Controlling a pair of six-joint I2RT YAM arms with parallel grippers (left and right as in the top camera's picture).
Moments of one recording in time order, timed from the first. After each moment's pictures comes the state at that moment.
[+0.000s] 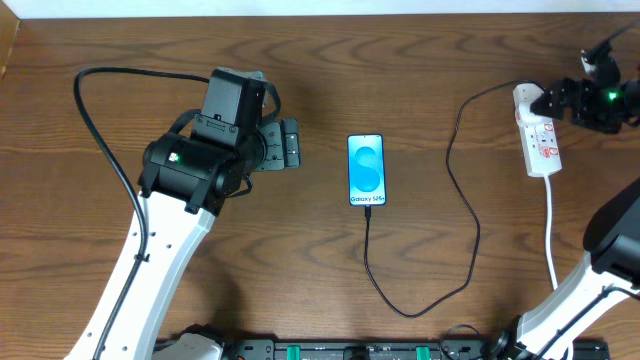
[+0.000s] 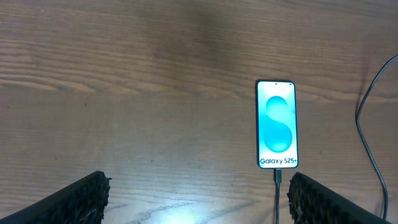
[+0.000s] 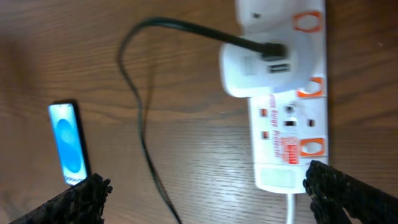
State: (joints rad) left arm -0.36 1.36 1.45 -1.07 -0.05 -0.38; right arm -0.45 2.10 1.92 -1.27 -0.50 -0.29
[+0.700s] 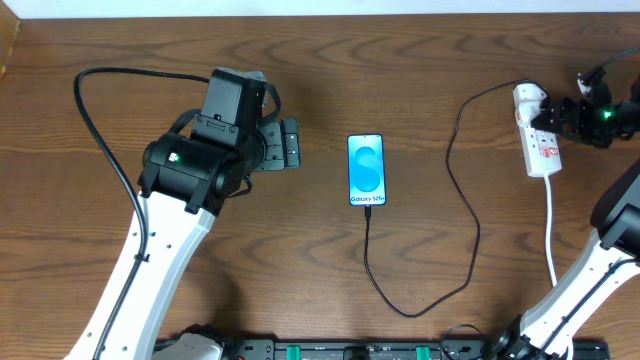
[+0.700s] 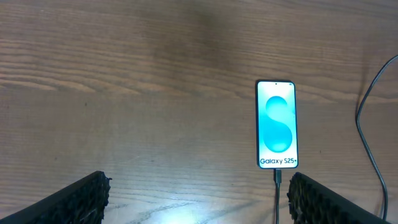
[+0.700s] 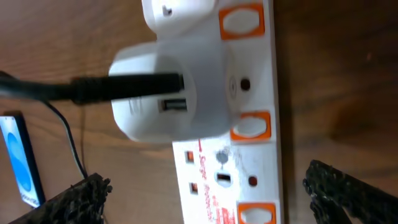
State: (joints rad) left arm -0.36 1.36 1.45 -1.07 -0.05 -0.38; right arm -0.52 2.32 1.92 -1.14 -0.56 -0.39
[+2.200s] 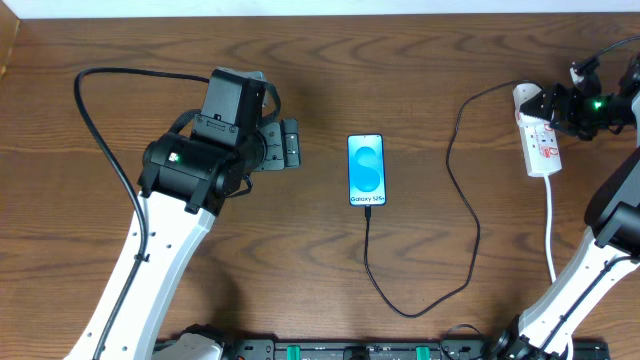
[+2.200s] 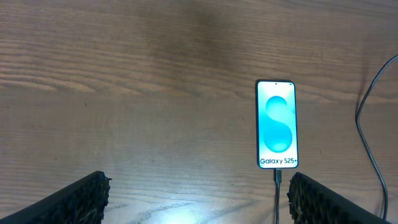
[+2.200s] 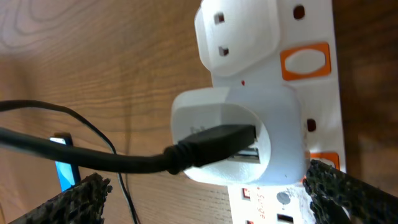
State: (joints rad) left arm -0.36 1.36 1.45 -1.07 -0.05 -0.38; right arm -0.48 2.32 1.92 -1.09 -0.66 -0.25
